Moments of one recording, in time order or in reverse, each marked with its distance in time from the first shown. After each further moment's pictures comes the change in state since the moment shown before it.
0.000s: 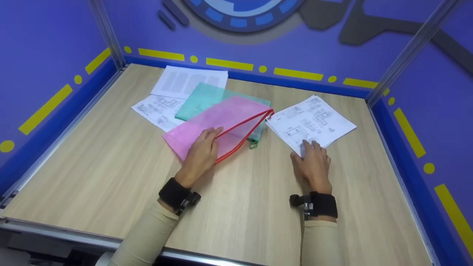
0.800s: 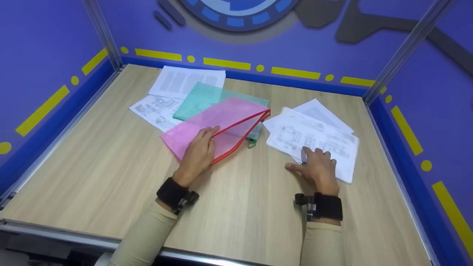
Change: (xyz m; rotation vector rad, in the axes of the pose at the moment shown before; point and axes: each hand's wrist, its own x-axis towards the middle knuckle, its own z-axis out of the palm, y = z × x) left_hand 0.001 -0.002 -0.003 -0.040 0.046 0.015; right_hand -0.007 0.005 -0.021 -0.126 -0.271 0.018
